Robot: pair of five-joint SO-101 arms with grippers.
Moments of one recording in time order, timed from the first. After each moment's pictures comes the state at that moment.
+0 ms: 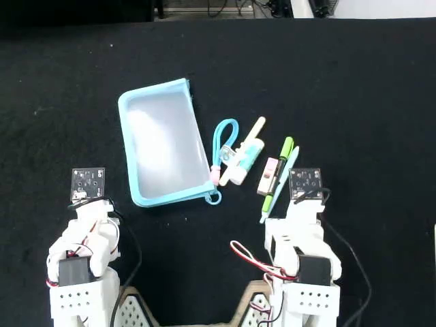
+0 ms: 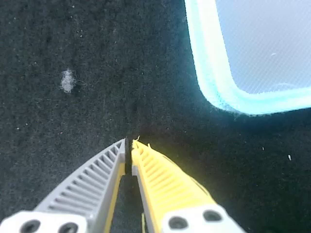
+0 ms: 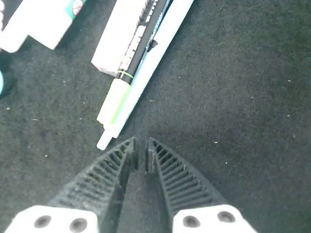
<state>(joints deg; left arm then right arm) -13.5 -104.1 96.2 71.5 -7.0 6.1 -103.1 97.0 74.5 4.3</state>
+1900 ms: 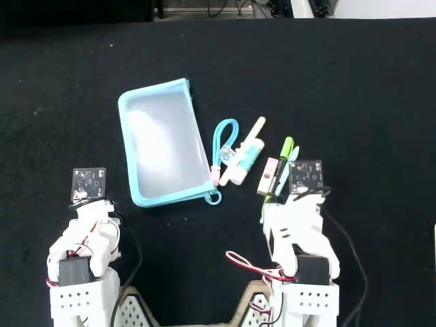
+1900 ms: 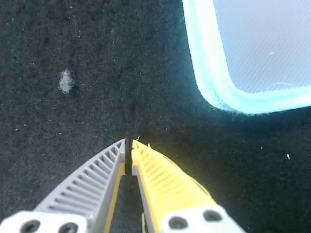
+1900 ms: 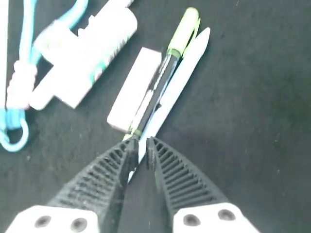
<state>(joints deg) -13.1 -104.1 96.2 71.5 -7.0 3.8 -103.1 97.0 60.7 4.2</state>
